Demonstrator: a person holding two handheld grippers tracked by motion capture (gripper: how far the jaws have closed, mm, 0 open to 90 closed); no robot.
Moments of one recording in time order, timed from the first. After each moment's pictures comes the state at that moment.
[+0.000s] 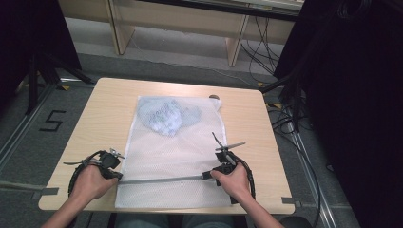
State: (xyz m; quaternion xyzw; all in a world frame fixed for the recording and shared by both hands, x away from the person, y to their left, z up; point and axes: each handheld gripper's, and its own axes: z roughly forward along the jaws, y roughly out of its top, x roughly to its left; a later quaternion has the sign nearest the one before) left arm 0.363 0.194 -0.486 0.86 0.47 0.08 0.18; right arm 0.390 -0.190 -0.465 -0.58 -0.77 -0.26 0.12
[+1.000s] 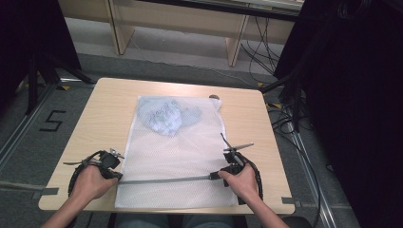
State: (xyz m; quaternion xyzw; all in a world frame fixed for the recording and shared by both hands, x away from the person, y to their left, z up) left arm 0.362 0.193 -0.487 0.86 0.47 0.08 0.18; right arm 0.390 -0.215 -0.466 -0.58 -0.76 -0.26 0.11
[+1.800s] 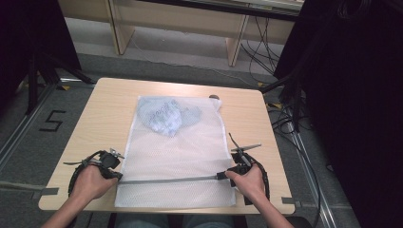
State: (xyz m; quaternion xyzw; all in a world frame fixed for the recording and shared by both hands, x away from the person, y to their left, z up) left arm 0.363 0.194 -0.486 0.86 0.47 0.08 0.18; right arm 0.389 -0.235 -0.464 -0.60 -0.75 -0.26 0.11
